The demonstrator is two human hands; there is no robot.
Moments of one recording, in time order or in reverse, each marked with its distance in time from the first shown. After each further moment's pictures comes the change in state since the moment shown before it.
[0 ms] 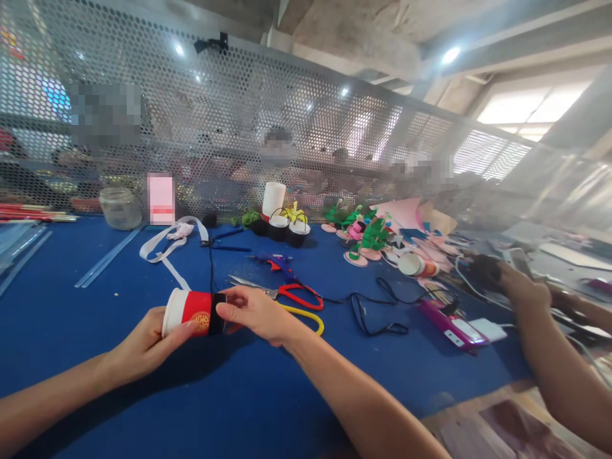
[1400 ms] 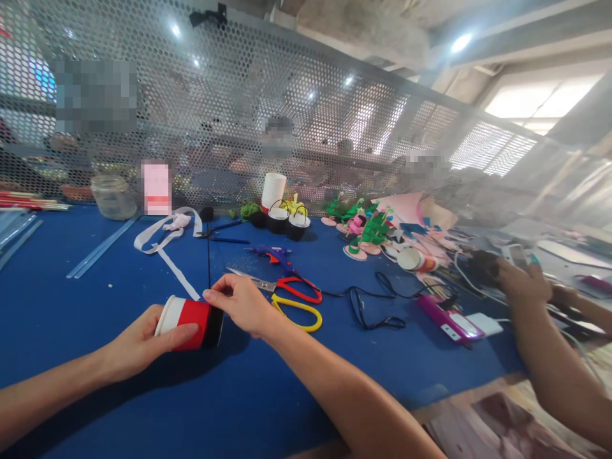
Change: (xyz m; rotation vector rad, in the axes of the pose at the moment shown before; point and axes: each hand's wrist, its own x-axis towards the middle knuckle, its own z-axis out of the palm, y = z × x) left_hand -0.002 0.007 0.006 -0.193 -0.142 -0.419; right_hand 0.017 0.004 0.012 -0.235 0.233 -0.067
